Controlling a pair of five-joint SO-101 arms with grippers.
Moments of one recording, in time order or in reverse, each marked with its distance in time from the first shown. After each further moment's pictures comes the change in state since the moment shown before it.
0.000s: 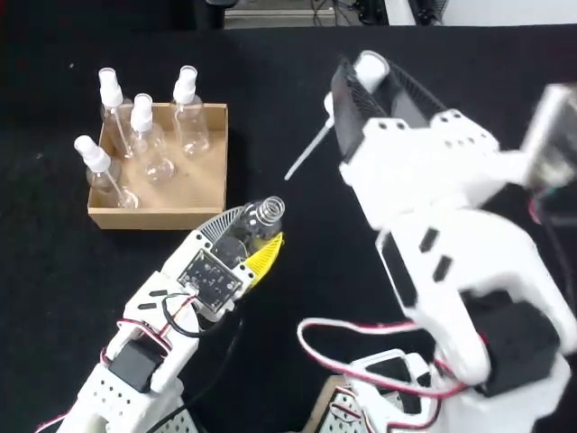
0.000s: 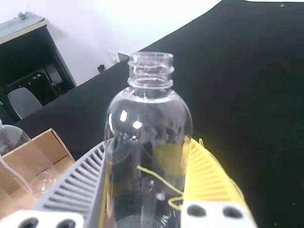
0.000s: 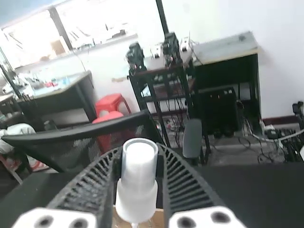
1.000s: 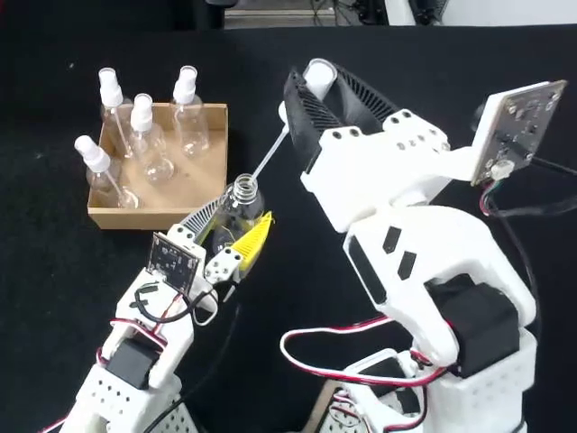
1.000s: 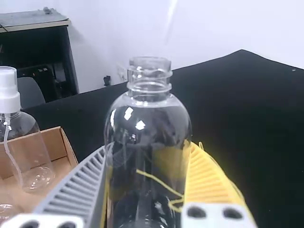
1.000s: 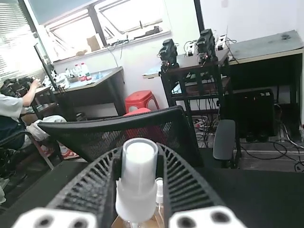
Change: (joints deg) left arm -4.1 0.0 0.0 -4.4 14.7; right arm -8.1 -1.4 9.9 -9.5 0.0
